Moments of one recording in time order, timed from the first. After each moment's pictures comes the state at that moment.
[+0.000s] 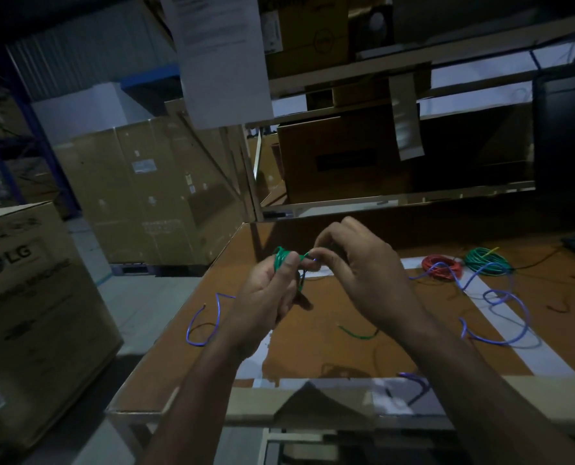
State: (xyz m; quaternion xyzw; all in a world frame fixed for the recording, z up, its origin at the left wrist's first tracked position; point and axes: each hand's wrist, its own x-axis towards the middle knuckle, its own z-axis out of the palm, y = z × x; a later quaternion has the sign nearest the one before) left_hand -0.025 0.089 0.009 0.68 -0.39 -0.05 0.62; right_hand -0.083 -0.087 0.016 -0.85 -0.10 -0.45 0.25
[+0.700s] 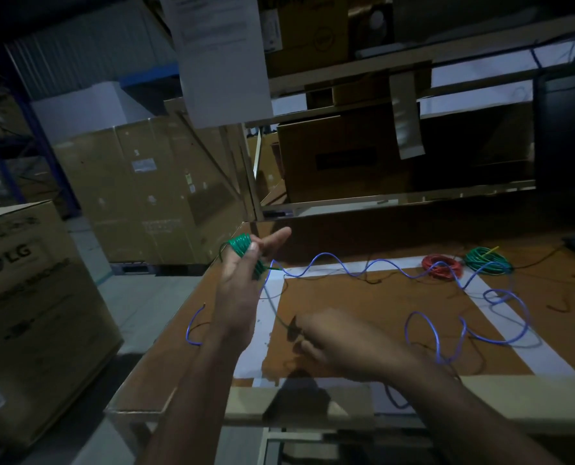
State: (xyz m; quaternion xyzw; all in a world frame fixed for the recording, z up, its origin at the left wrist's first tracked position) left_hand -0.005 0.088 0.008 0.57 -0.31 0.03 0.76; right_hand -0.080 -0.059 -0.031 -0.97 -0.16 -0.11 0.13
